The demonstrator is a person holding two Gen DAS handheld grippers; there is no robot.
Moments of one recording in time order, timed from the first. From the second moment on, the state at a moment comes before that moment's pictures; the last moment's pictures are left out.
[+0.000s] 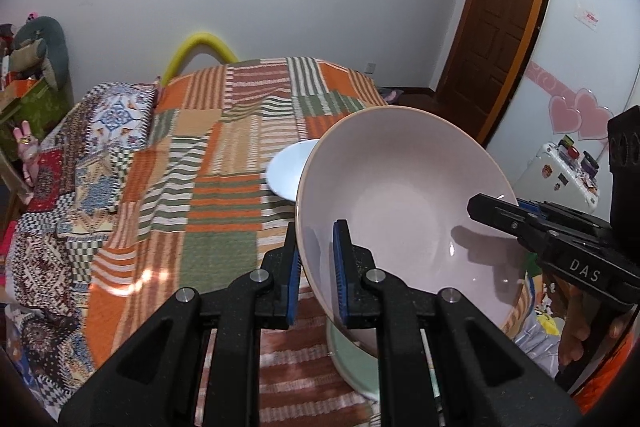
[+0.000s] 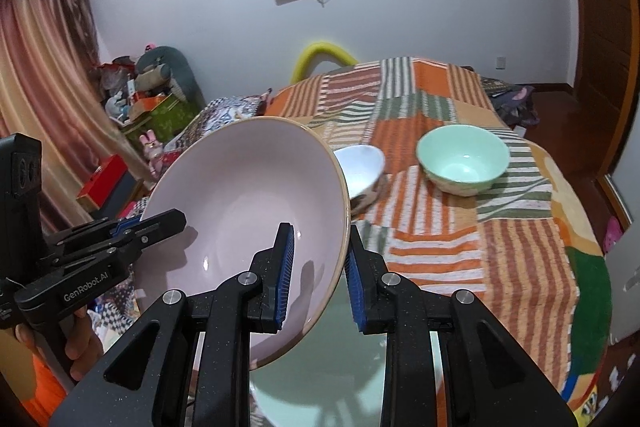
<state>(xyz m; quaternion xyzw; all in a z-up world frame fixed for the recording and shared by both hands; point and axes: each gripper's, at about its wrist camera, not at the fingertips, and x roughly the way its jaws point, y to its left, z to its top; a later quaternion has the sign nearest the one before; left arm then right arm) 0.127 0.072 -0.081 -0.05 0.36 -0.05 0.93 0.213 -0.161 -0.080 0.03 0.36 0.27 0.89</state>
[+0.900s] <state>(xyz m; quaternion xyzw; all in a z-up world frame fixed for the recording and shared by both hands) 0.076 0.161 -0.142 -0.09 0.41 0.04 0.91 0.188 -0.068 -0.130 -0.02 0.43 0.35 0.84</state>
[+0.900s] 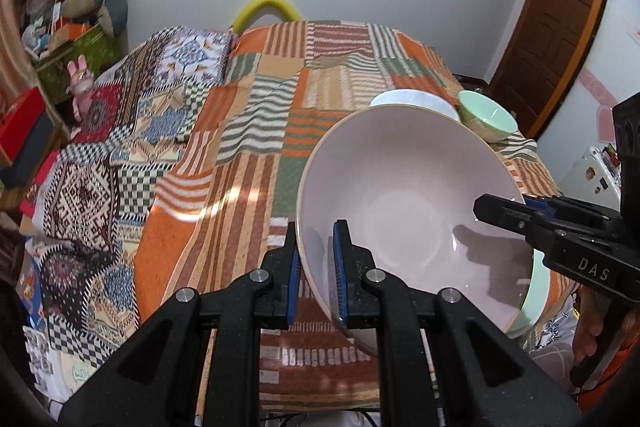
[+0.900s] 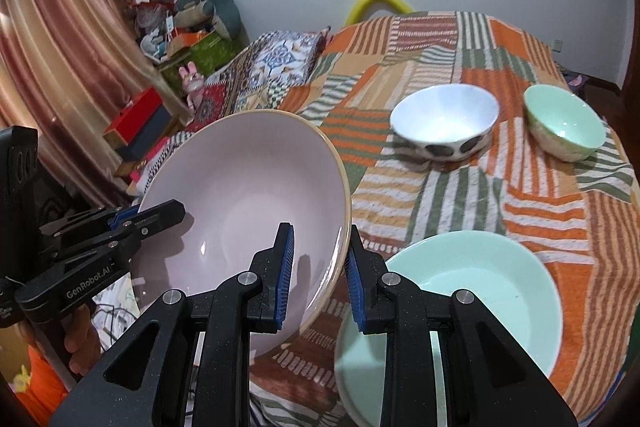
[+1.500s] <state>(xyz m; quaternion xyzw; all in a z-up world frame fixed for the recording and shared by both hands) 0.087 0.179 -0.198 -0.13 0.47 0.05 0.87 0.195 -0.046 -0.175 -0.05 0.49 0.34 0.80</state>
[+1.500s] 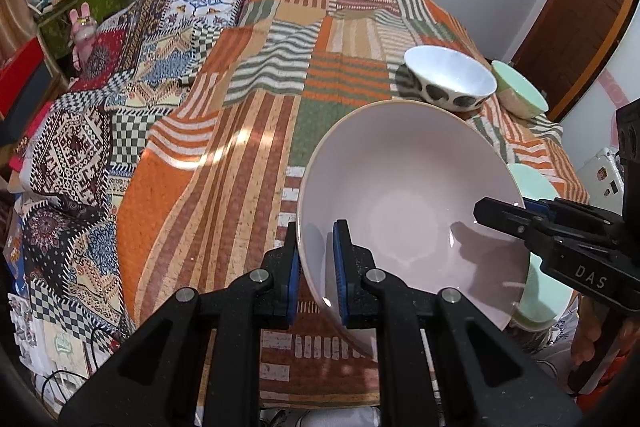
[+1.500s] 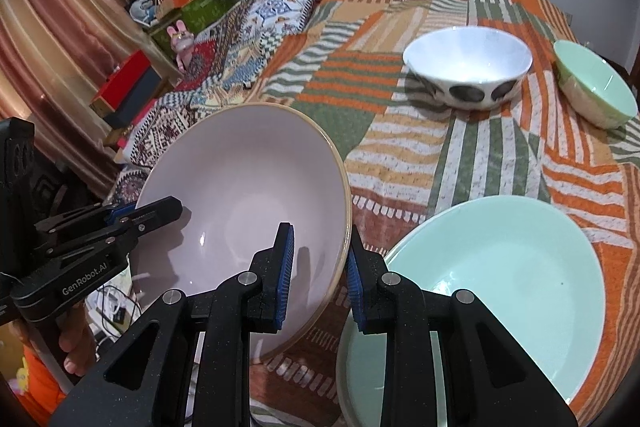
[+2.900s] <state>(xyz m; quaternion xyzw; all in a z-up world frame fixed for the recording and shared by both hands) 0.083 0.188 -0.191 -0.14 0.46 0.08 0.88 0.195 -0.061 -0.168 -0.04 0.48 0.34 0.81</state>
